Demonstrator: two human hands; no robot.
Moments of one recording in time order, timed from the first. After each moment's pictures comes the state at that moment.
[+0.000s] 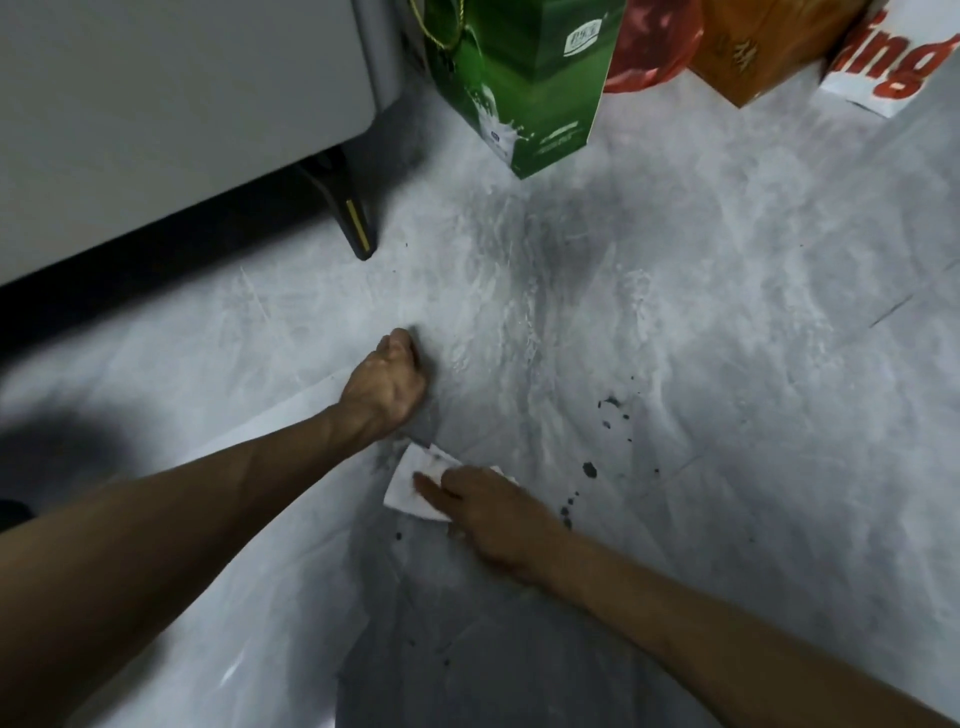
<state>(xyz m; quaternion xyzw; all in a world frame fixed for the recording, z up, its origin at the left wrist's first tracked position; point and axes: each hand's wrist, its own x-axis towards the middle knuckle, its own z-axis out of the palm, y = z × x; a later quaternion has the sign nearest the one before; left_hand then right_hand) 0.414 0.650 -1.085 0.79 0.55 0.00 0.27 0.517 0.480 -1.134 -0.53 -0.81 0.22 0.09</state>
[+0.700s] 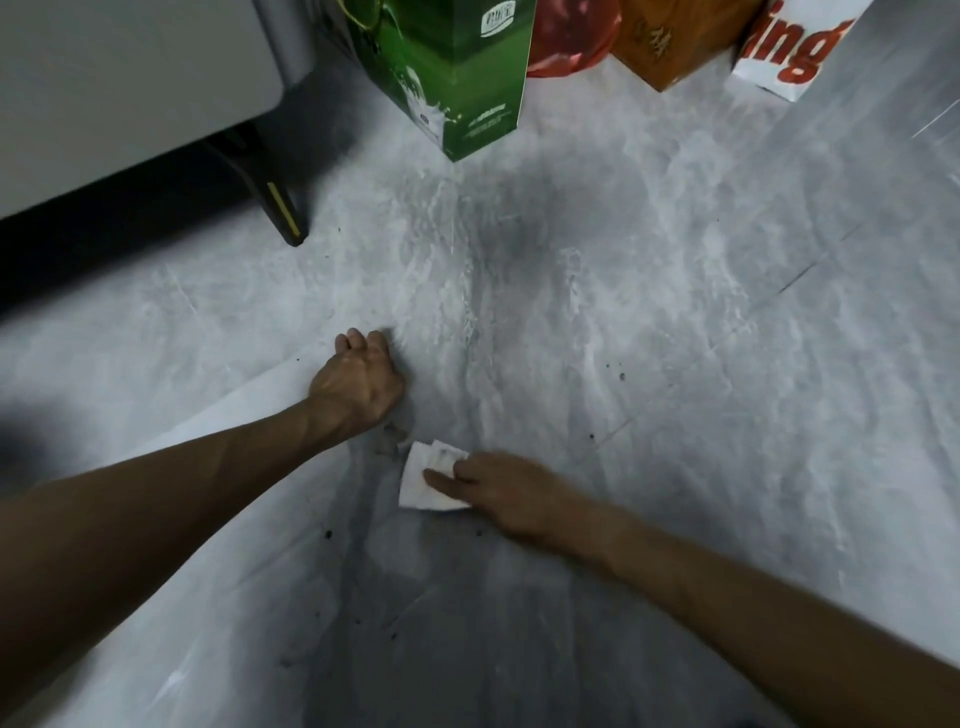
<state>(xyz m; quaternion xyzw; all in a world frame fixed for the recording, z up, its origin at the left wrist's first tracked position) 0.437 0.620 -1.091 0.86 0.47 -0.08 0.19 0.587 0.445 -1.122 -0.51 -0.82 0.25 0.04</state>
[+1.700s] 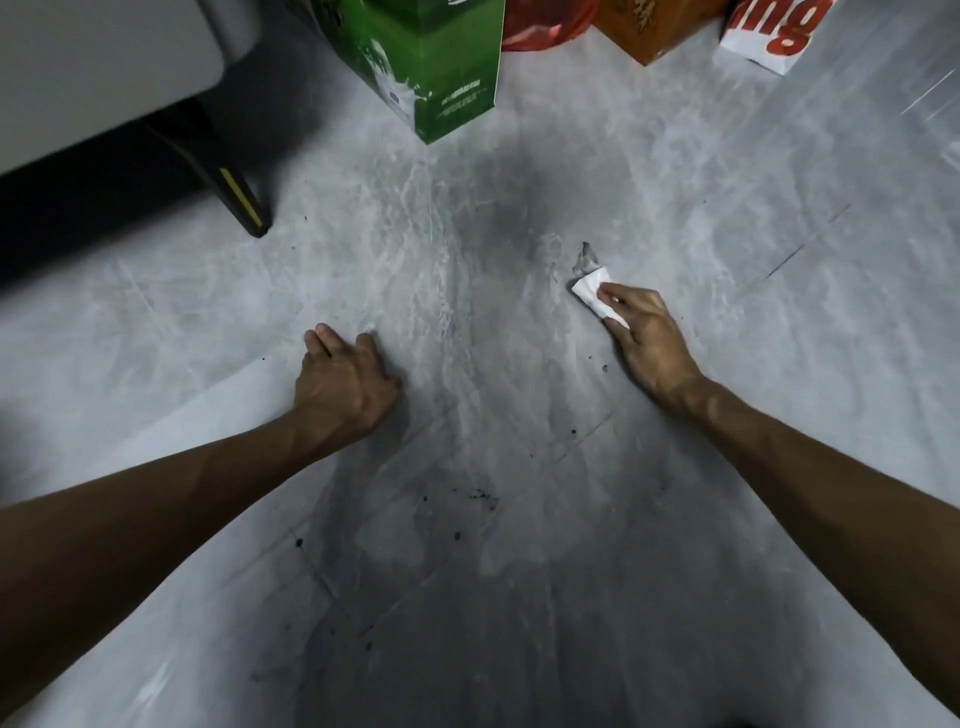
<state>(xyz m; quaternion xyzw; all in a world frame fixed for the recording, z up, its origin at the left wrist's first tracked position) 0.454 0.613 -1.106 0.81 0.54 -0.11 0.19 0.788 0.481 -1.130 -0.78 -0.58 0.10 0.21</state>
